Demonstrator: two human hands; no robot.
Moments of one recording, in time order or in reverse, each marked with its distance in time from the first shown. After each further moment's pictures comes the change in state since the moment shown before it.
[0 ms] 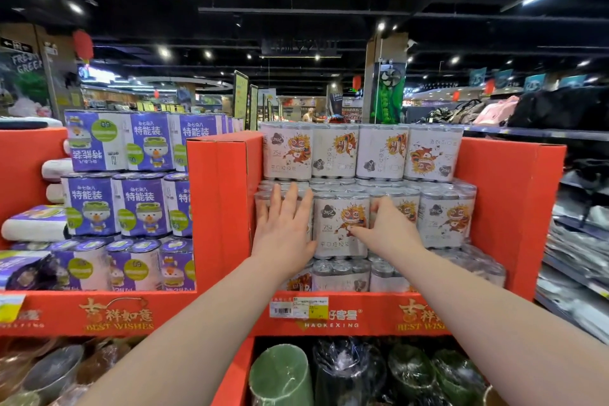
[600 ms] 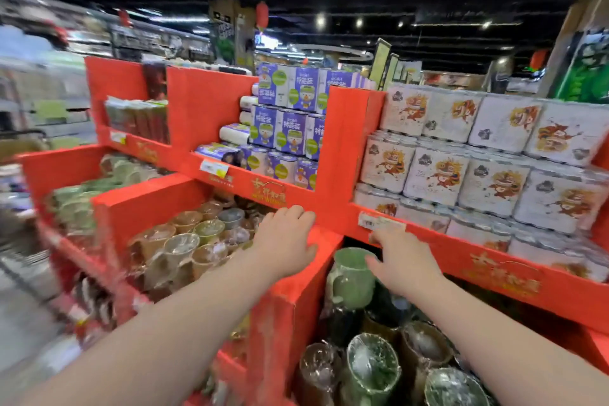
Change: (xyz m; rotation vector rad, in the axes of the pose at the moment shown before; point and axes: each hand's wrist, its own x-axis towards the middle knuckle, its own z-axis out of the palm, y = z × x) left_hand -0.221 -0.008 -0.043 0.156 -0.117 -0.336; right_hand -0.163 -0.001 0.027 -0.312 -0.300 -0.666
